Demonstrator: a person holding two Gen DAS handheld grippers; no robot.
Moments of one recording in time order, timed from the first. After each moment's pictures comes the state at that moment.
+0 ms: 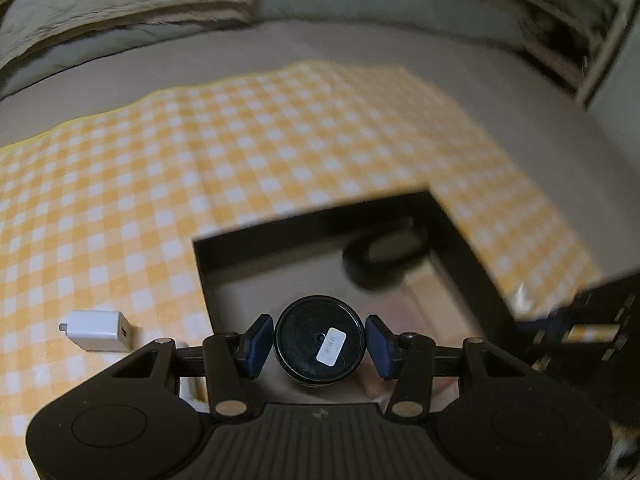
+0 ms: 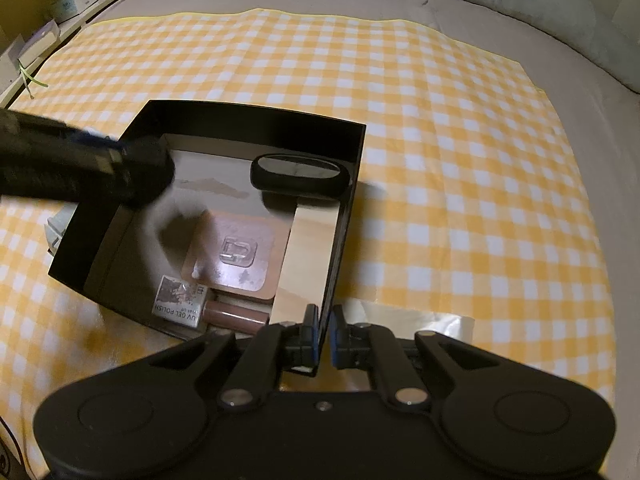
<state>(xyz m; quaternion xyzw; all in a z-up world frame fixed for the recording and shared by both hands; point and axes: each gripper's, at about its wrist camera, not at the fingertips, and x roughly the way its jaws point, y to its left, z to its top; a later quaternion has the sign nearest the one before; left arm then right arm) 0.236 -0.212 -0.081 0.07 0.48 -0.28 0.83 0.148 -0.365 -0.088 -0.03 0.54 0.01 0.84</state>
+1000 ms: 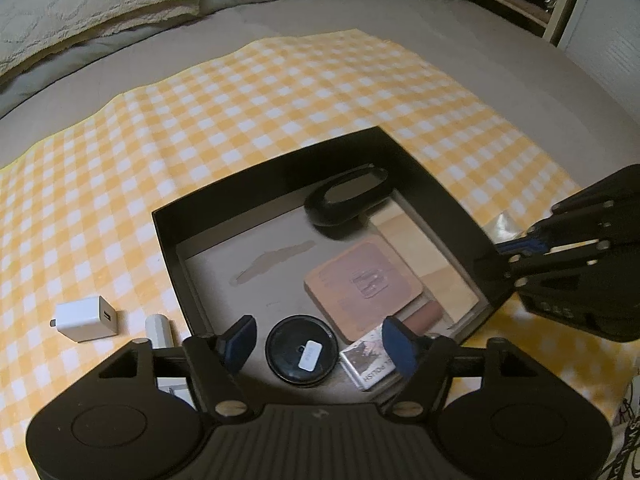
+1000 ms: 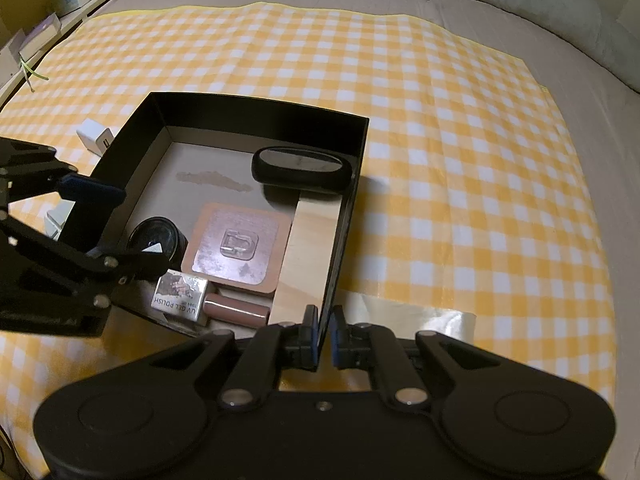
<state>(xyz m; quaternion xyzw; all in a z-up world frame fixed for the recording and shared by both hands) 0.198 -0.227 -0.095 0.16 0.49 -0.31 0.80 0.151 -0.362 -0.091 -0.04 0.55 0.01 0.83</state>
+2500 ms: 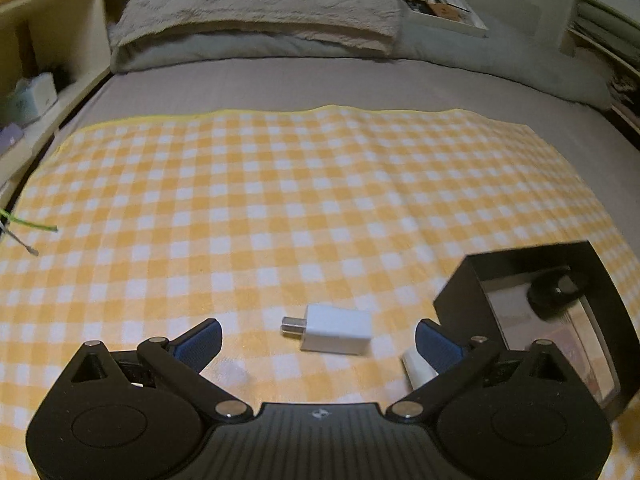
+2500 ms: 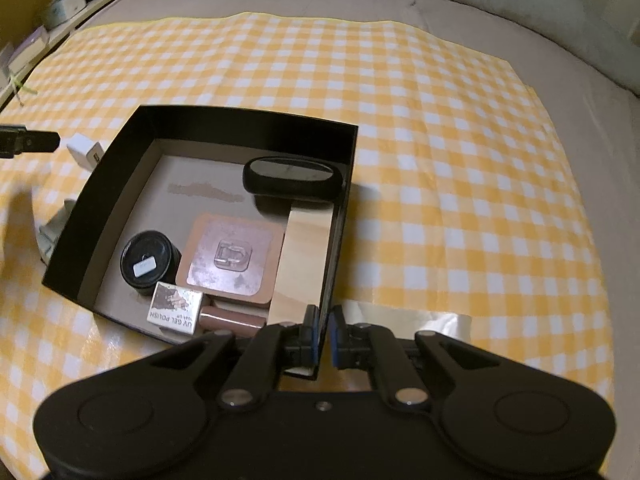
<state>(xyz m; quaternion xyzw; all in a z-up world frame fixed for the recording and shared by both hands) 0.271 -0.068 -0.083 0.05 0.44 -0.16 0.88 0.152 -0.364 -0.091 -0.02 0.54 -0.02 0.84</state>
